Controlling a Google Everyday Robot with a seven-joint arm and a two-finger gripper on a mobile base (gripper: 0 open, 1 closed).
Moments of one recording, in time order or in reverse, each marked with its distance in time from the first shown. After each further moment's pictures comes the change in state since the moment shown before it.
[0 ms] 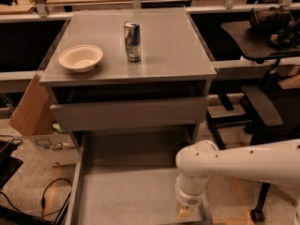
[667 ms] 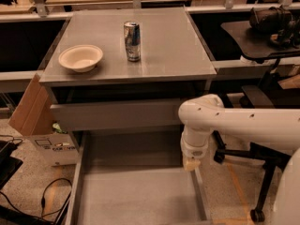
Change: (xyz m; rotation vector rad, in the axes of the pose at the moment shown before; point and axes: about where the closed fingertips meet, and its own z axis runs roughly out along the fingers) arm 0.024 -0.105 -0.114 0.145 0.090 -0.026
